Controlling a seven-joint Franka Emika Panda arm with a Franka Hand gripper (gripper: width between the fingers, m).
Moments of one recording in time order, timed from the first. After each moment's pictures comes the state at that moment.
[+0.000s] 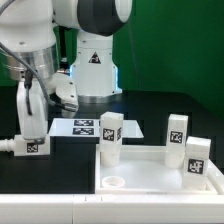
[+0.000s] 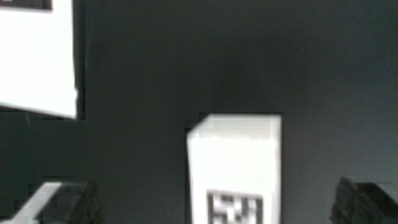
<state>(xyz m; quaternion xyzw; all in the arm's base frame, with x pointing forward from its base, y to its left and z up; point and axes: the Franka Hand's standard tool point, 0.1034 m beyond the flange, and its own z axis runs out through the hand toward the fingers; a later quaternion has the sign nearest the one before) 0.451 -0.136 0.047 0.74 -0.66 -0.14 0.09</state>
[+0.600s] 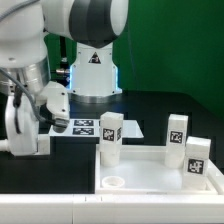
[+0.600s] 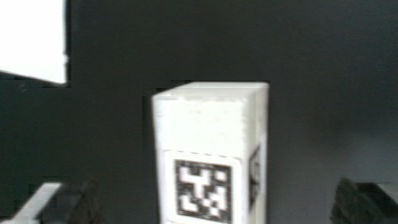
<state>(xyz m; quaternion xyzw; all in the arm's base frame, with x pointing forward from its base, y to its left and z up) 0.469 -0.144 0.030 0.70 -0.71 -0.11 0.07</state>
